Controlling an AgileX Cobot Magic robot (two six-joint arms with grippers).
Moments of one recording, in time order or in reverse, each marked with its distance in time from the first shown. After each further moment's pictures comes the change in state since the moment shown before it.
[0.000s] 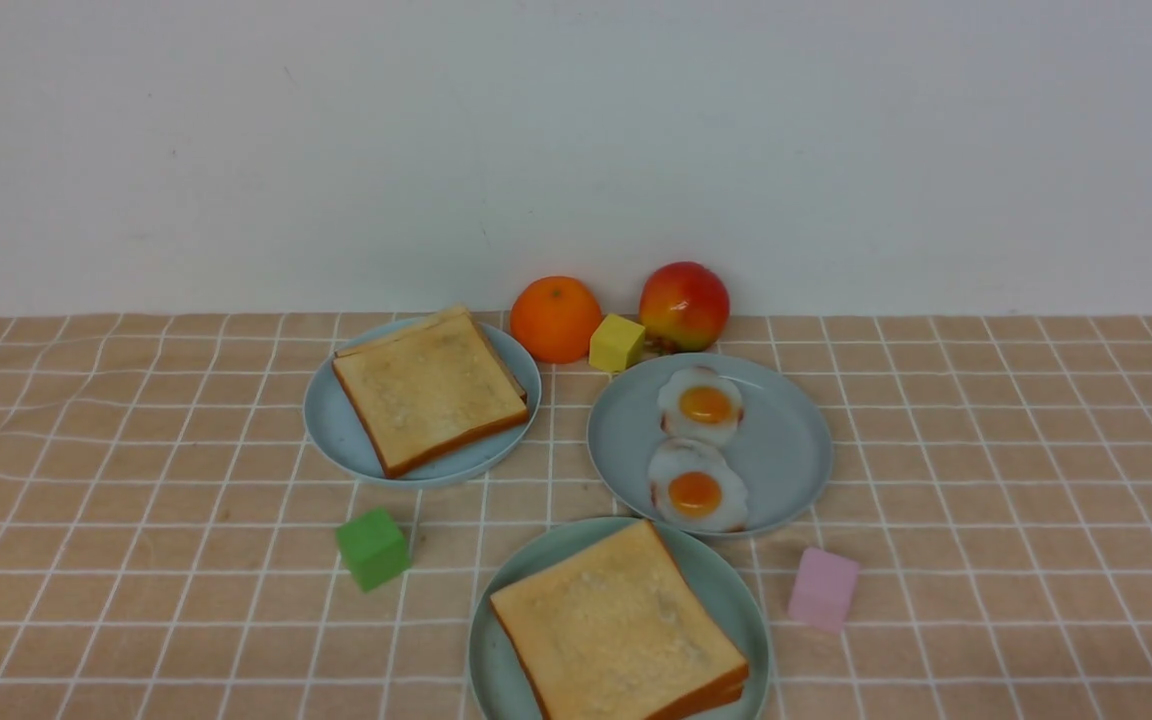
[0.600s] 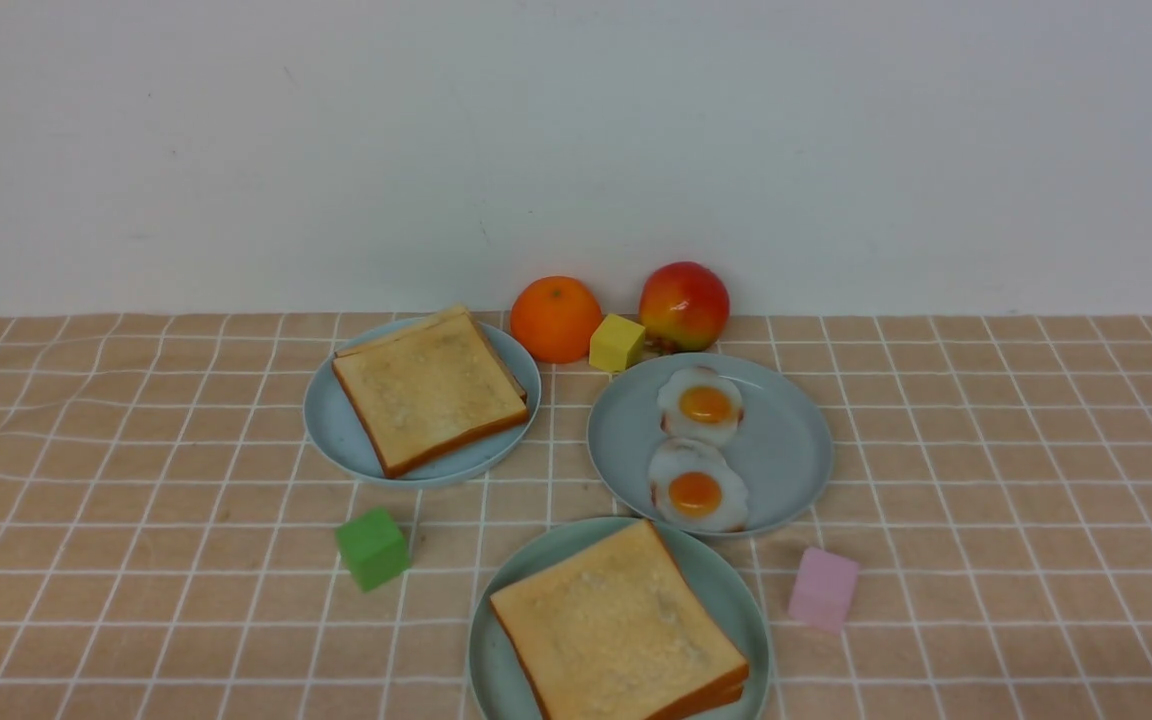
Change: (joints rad) right arm 0.000 0.000 0.000 0.000 0.000 0.000; left arm 0.000 0.000 0.000 0.000 -0.002 0.000
